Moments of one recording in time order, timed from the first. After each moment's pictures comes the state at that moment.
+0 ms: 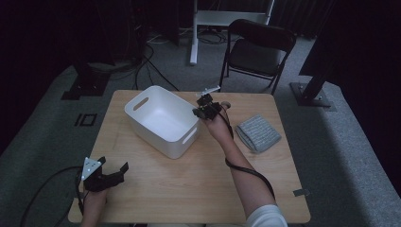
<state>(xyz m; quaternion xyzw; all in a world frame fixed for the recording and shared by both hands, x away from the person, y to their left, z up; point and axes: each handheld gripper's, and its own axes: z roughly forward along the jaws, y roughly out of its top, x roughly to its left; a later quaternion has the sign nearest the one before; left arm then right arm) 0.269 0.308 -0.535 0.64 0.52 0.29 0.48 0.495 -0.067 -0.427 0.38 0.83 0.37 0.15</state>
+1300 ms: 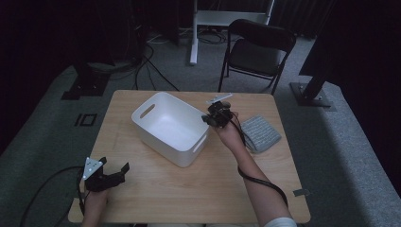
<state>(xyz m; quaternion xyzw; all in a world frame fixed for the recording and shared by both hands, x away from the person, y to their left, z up) 0.270 0.306 -0.536 0.64 0.53 0.29 0.48 0.465 -0.103 -0.428 0.37 0.84 0.37 0.15</state>
